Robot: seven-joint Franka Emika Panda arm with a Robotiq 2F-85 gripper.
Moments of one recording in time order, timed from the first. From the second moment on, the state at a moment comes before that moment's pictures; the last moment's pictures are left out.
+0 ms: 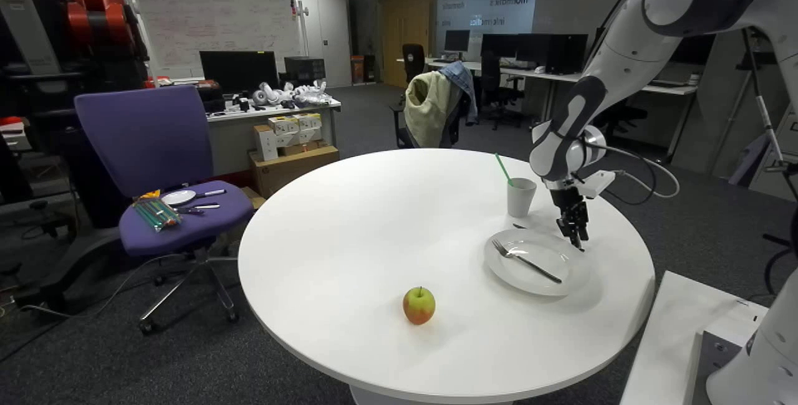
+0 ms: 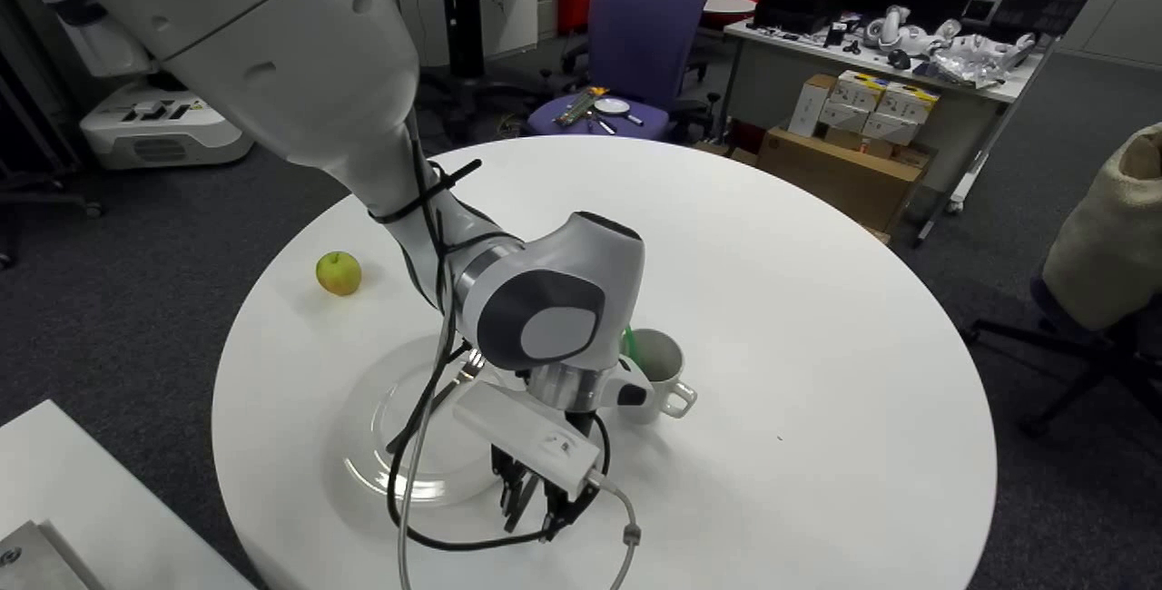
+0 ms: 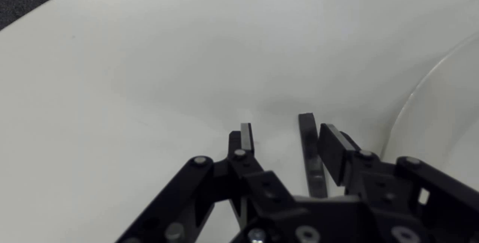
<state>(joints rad) -0.38 0.56 -0.23 -2.14 -0.19 2.32 -0.38</state>
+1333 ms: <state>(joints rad) -0.36 0.56 -0.24 -2.14 -0.20 2.32 -0.38</state>
